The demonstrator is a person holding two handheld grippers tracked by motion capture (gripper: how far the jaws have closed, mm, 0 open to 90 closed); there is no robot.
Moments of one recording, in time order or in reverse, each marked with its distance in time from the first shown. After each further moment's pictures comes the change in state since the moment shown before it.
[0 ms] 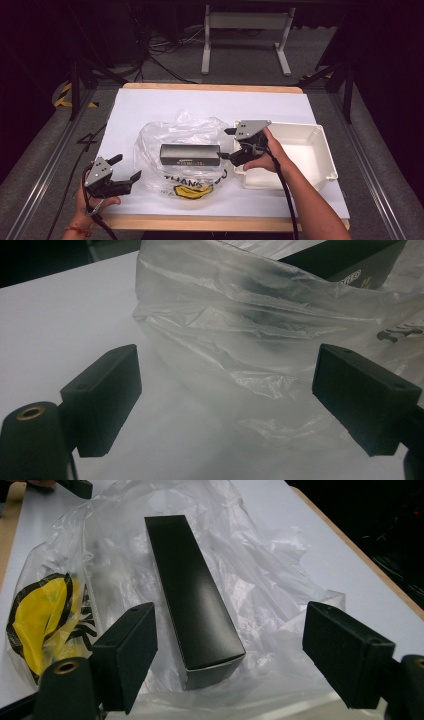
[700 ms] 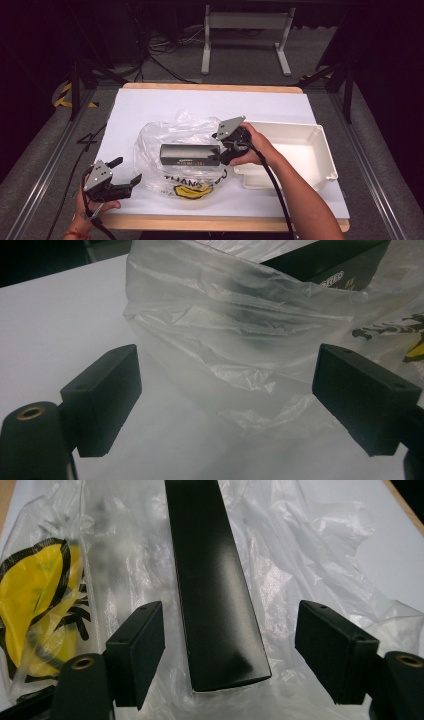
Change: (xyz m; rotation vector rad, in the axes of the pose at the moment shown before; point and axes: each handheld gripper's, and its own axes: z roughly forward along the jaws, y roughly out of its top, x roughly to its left) left arm -0.009 -0.003 -0.010 -0.006 0.000 -0.003; right arm -0.006 0.015 0.042 0.176 0.126 -0.094
